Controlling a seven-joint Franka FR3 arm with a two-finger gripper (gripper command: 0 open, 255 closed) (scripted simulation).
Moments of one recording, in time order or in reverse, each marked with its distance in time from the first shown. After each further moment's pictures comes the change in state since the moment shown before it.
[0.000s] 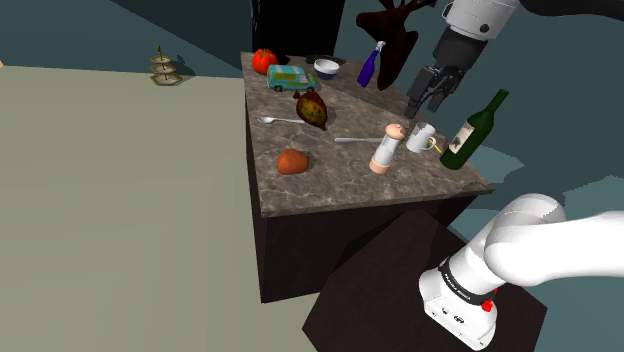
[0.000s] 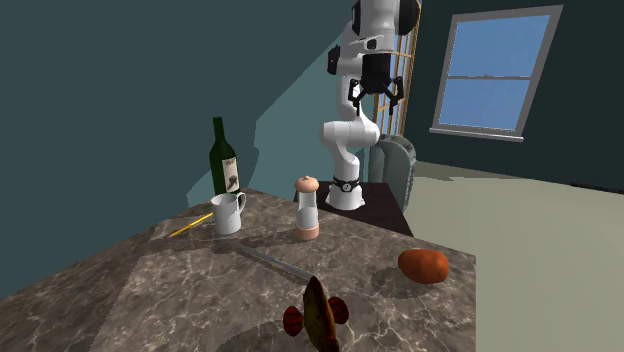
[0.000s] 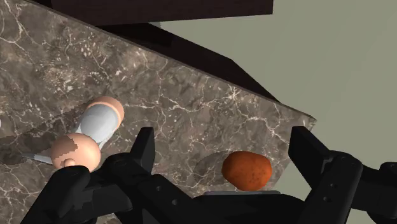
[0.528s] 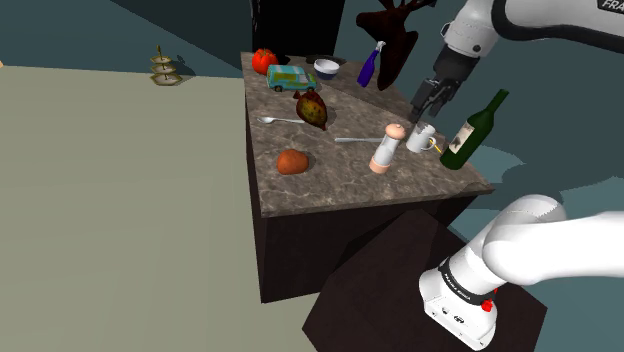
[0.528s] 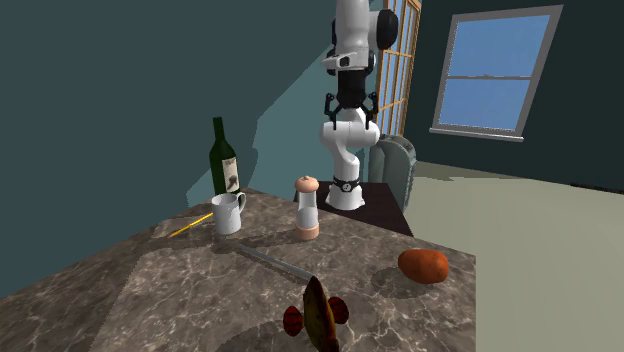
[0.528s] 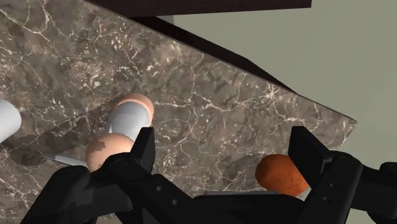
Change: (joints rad) arm -0.039 0.011 -0.109 -0.096 -0.080 0.099 -0.134
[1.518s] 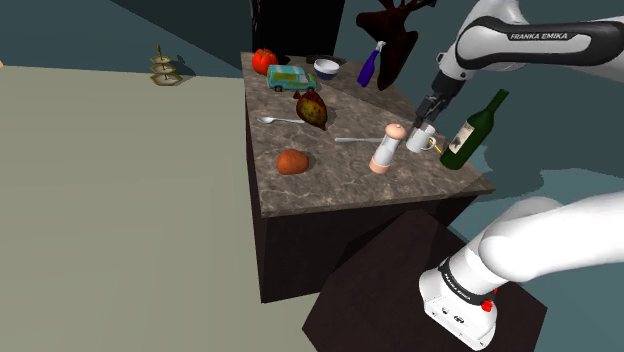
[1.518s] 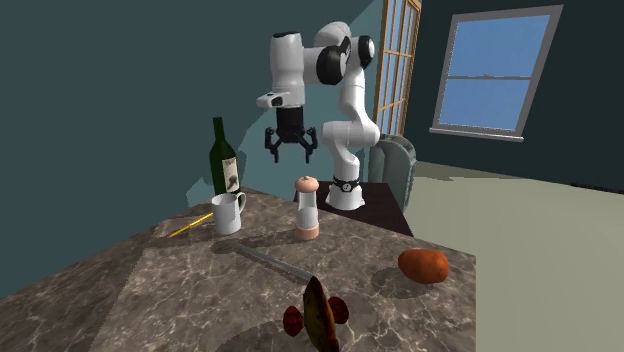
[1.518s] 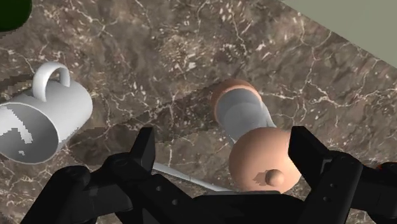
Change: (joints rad) arm -0.085 0.265 -0.293 -0.023 -0.149 0.300 -0.335
